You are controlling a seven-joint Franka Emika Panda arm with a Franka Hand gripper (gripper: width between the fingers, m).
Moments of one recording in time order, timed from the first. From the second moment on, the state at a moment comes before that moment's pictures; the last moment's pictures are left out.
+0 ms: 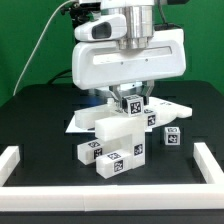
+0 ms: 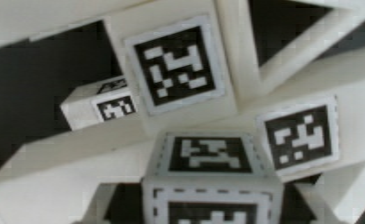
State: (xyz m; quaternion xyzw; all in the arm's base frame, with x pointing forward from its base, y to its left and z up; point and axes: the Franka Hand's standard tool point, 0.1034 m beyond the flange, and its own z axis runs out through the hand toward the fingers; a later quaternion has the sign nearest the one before) arm 0.538 0.020 0.113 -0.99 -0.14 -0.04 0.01
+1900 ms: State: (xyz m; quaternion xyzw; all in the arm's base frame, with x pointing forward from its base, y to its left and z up) arm 0.538 0.026 0.112 -0.99 -0.09 -0.04 0.02
